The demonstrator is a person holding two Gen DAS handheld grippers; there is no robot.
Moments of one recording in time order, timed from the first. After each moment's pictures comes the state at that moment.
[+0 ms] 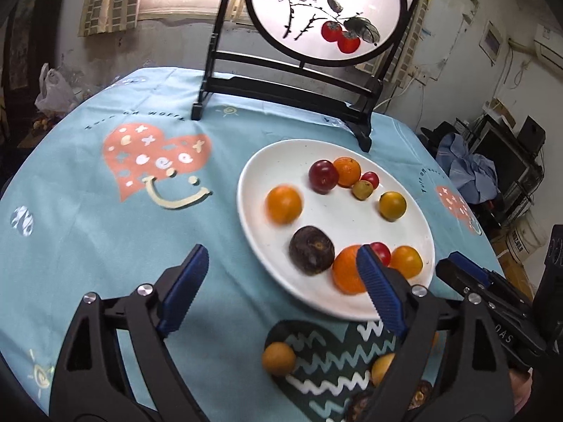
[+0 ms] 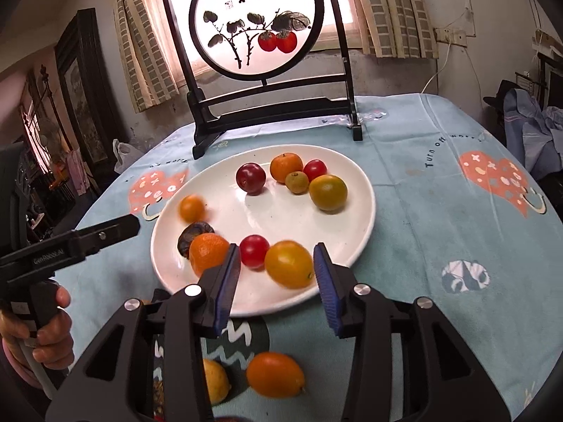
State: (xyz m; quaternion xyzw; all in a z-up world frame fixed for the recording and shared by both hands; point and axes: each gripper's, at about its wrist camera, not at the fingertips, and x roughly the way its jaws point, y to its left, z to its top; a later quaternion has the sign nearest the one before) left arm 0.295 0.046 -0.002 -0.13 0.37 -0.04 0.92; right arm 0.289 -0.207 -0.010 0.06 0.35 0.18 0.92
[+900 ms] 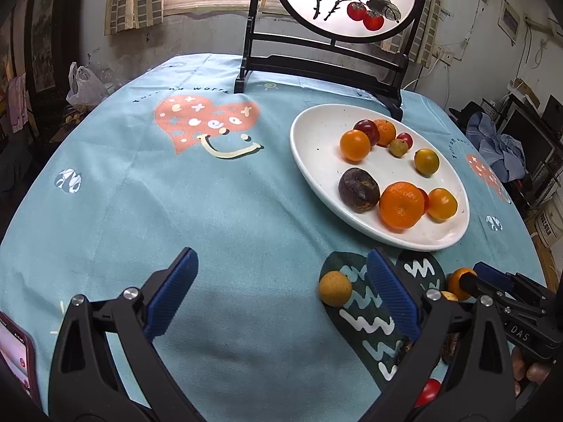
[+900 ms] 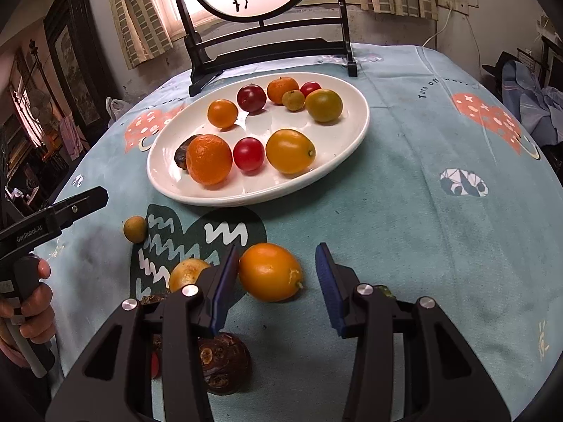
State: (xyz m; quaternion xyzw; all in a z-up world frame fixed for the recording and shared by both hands) left arm 0.251 0.056 -0.023 -0.09 0.40 0.01 0.91; right arm 0.257 -0.202 -0.044 0.03 0.44 0.18 0.88
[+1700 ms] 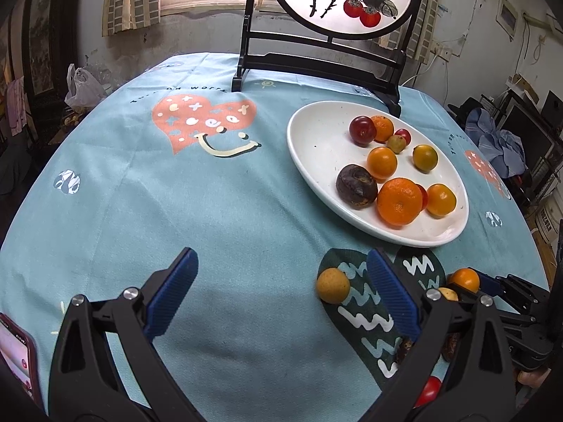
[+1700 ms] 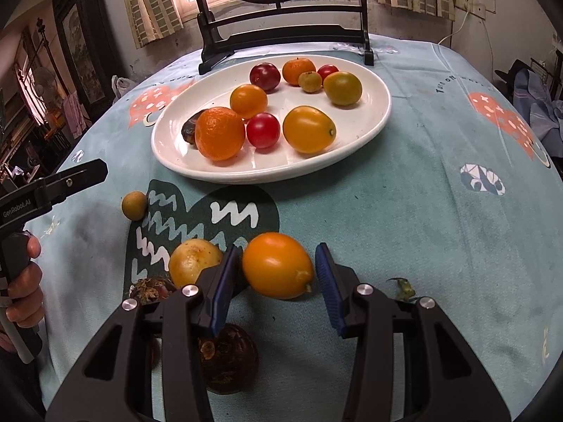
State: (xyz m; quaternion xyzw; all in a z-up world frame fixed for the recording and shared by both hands) left arm 0.250 0.053 -0.023 -0.08 0.40 0.01 0.91; right arm 0.258 -0.189 -0.054 -0.01 0.45 0.19 0.87
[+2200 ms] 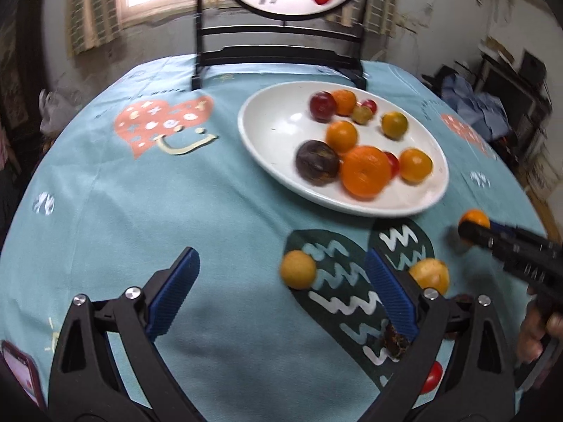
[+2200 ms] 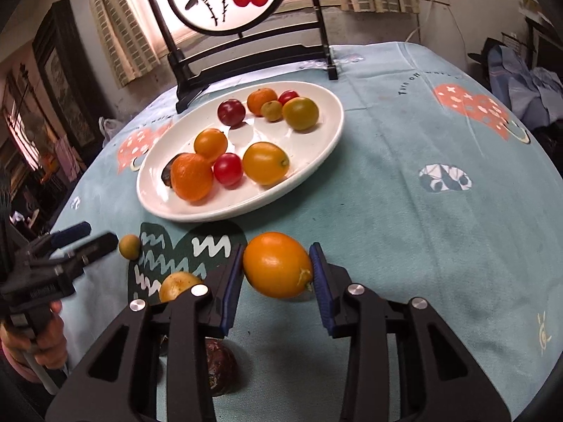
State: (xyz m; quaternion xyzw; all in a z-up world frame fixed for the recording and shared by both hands) left arm 0.249 0.018 -0.032 -0.01 0.41 -0.05 0.91; right arm 0.262 -0.226 -0.040 0.08 0.43 0.15 0.89
